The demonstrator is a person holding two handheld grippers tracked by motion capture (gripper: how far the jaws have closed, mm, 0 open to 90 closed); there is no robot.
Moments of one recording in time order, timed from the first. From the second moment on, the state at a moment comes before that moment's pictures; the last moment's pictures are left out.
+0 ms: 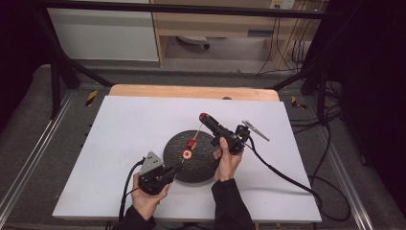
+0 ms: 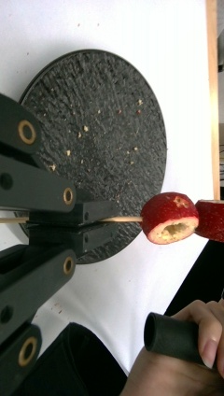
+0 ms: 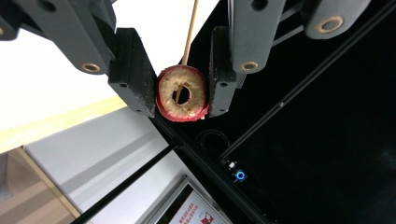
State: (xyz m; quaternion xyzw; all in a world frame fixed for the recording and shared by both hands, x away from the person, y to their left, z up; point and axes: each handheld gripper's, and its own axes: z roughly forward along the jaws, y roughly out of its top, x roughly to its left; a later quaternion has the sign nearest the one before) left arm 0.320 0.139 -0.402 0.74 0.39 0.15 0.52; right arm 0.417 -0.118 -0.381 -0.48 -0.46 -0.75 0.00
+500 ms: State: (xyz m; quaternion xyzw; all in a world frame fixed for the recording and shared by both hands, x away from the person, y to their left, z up) left arm 0.332 0.133 -0.399 0.74 0.39 0.15 0.52; right arm 0.416 -0.116 -0.384 -0.49 -0.48 -0.73 0.04
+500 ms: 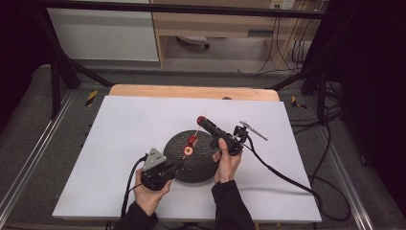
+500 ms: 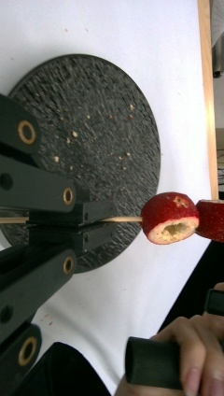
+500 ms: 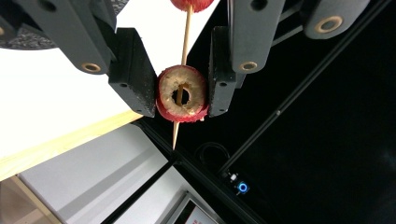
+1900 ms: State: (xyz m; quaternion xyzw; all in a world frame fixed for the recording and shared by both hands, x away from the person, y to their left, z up) left arm 0.344 0.164 -0.403 0.78 0.38 0.13 0.48; right arm 0.402 -0.163 -0.397 -0.43 -0.71 -0.56 -0.07
